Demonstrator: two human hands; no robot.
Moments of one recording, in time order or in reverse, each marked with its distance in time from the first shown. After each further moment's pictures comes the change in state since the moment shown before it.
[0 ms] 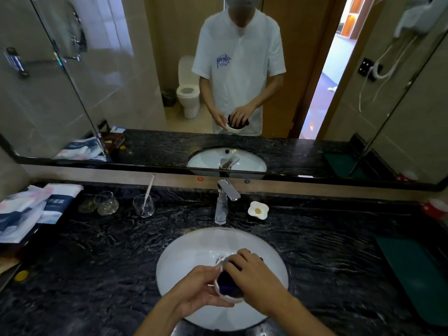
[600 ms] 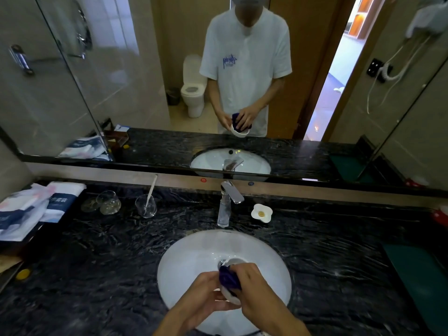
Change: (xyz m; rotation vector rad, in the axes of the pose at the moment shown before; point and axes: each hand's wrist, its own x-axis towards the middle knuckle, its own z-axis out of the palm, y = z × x) left_hand 0.004 -0.004 0.013 -0.042 -0.008 0.073; right_hand -0.002 -0.018 -0.014 0.610 -0.040 0.282
